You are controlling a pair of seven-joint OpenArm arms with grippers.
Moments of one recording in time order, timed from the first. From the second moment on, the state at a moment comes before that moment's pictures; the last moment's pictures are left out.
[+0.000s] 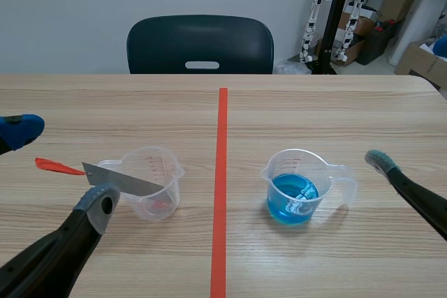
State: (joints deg) left arm 53.1 -25.9 -5.9 114.6 -5.1 -27.4 -40.8; right arm -65.5 50.8 25.8 127.4 1.4 10.6 24.9
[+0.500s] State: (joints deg) left arm 53.1 -25.9 -5.9 114.6 -5.1 -27.4 -40.7; right arm -65.5 50.8 25.8 127.4 0.8 11.0 27.5
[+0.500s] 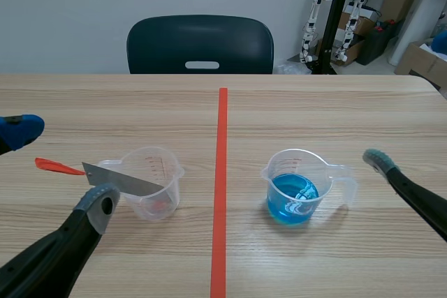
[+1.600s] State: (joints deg) left arm 65.3 -25.9 -5.9 99.5 -6.6 -21.1 -57.4; right arm -25.7 56.4 -13.7 120.6 4.0 20.2 14.9
